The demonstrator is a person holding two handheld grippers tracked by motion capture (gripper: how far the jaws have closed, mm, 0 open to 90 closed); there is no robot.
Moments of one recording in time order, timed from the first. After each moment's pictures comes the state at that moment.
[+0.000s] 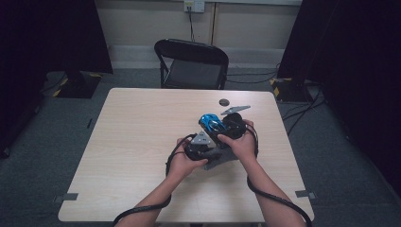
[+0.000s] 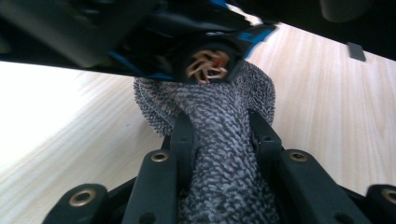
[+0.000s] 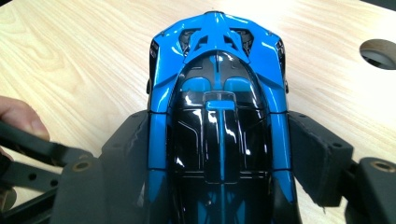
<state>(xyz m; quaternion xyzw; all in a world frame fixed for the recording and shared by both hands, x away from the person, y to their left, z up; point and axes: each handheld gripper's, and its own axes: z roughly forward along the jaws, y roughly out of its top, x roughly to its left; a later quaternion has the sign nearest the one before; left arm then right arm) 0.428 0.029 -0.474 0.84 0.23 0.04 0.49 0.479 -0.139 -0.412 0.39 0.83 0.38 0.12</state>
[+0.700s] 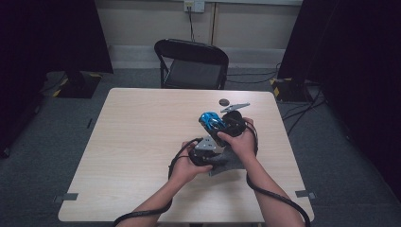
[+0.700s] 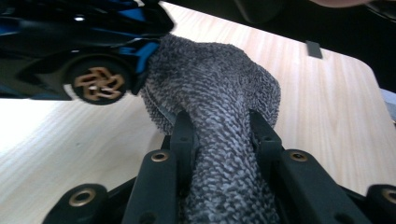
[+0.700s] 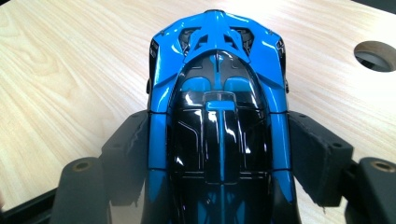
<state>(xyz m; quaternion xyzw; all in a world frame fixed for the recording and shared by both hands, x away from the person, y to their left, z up) 0.409 0.017 -0.466 0.85 0.19 0.02 0.50 0.486 -0.139 -0.409 0.40 0.83 0.37 0.12</state>
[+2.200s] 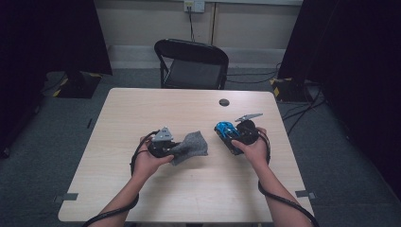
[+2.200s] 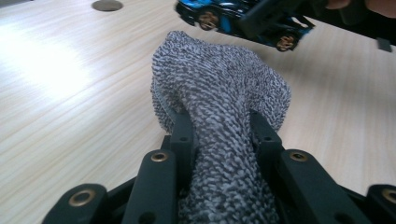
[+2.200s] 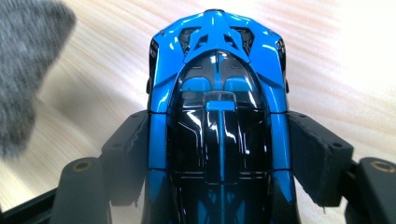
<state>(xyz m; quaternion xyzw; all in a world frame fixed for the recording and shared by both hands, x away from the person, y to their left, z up) 0.427 0.143 -0.464 0.82 0.28 0.09 0.49 0.483 -0.189 -0.451 0.44 0.83 0.34 0.12</state>
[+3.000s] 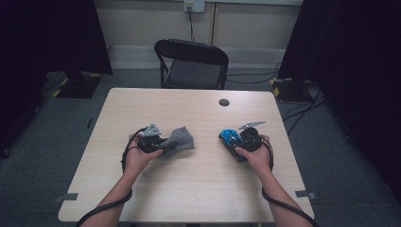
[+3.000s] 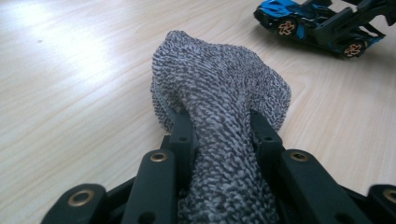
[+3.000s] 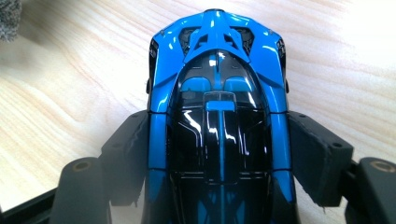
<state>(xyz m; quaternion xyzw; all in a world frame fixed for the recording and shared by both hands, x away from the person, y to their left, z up) 0.448 0.181 -0.484 0.81 0.33 0.11 0.46 0.475 -0.206 -0.479 0.45 0.83 0.32 0.11</state>
